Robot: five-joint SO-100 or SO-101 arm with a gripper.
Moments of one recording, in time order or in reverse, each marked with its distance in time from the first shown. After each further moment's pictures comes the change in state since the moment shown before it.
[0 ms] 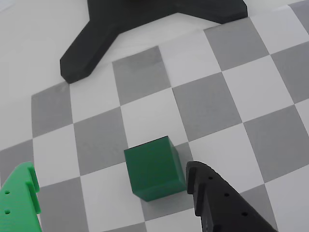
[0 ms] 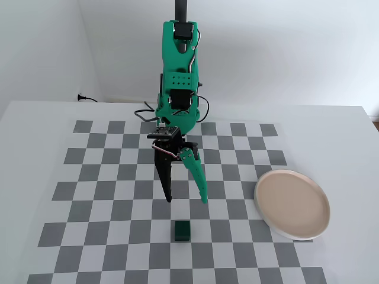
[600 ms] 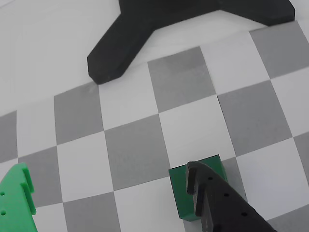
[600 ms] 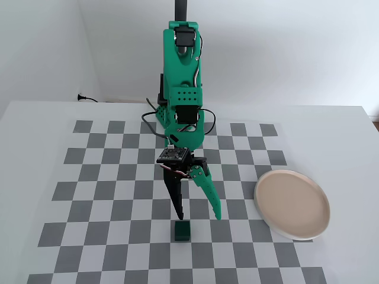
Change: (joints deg) arm -4.6 -15.4 -10.5 -2.7 3.7
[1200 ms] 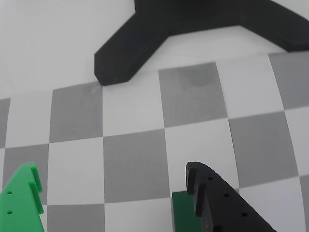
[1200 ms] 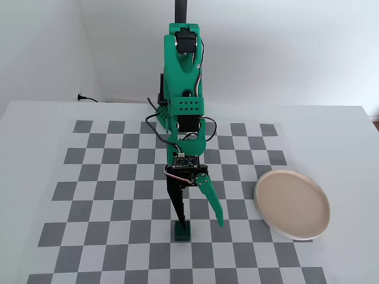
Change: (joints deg) arm -1.2 -7.4 -1.8 -8.7 -11.9
